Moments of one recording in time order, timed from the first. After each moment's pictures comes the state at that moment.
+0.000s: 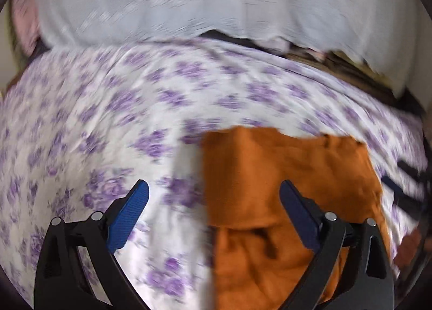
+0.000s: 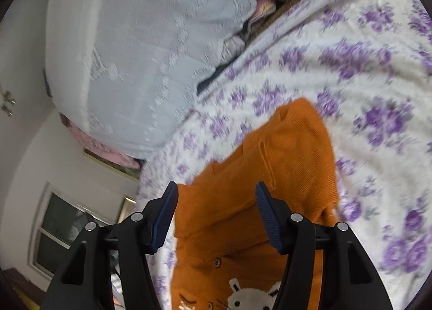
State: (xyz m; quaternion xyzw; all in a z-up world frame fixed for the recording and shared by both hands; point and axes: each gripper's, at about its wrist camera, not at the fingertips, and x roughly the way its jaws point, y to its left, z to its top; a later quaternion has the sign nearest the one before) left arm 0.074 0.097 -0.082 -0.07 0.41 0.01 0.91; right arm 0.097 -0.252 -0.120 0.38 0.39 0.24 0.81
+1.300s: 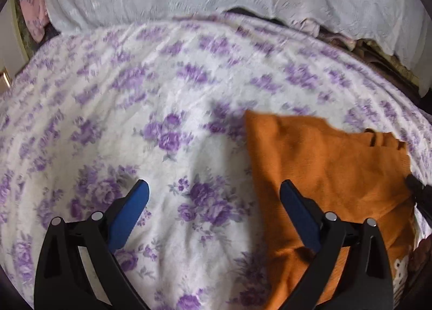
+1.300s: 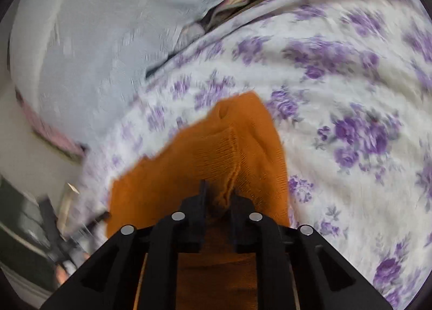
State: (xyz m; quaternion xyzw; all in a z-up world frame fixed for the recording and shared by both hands) left arm 0.105 0.104 -0.121 -0.05 0.43 0.05 0.90; right arm 0.111 -0.274 -0.132 0.33 0.38 0.14 0.85
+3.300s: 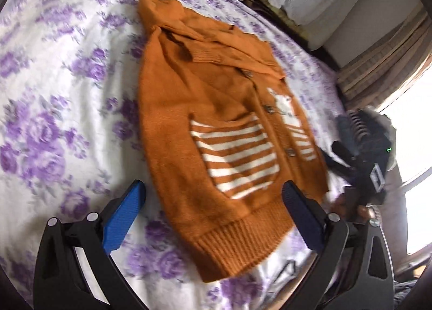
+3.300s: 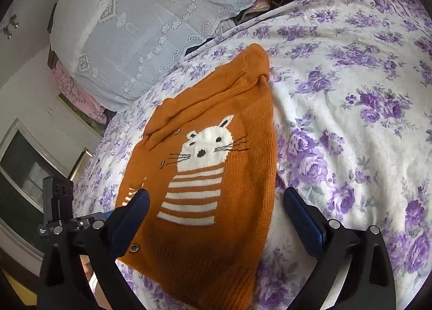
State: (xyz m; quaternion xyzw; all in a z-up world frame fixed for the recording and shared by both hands) left arm -0.094 0.081 -0.152 -0.18 0.50 -0.26 0.81; right arm -0.096 -0.272 -0.145 0.26 0.38 0.22 0.86
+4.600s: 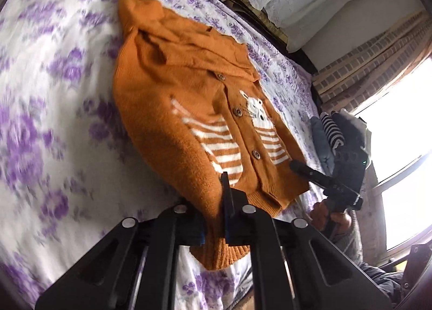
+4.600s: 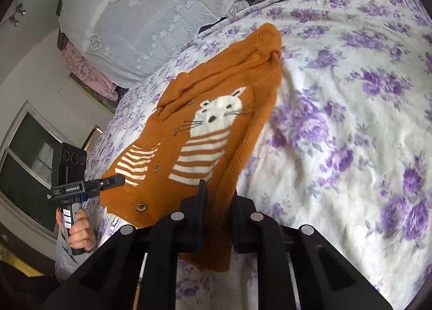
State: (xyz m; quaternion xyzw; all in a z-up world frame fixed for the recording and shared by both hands) left arm -0.089 0.075 -0.137 -0.21 0.49 -0.31 0.79; right arm -0.115 -0.268 -0.140 0.23 0.42 0.27 0.84
